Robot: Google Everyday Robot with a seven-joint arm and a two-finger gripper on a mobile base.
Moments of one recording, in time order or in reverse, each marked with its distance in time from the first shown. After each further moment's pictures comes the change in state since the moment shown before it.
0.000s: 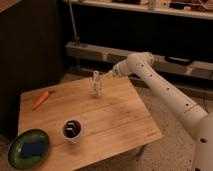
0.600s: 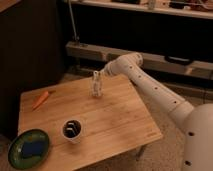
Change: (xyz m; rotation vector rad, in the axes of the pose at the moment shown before) arm 0.032 -0.005 0.020 -0.099 0.075 -0.218
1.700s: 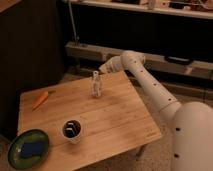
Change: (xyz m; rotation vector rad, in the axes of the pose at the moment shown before) arm 0.011 -0.009 0.017 0.339 0.090 -0.199
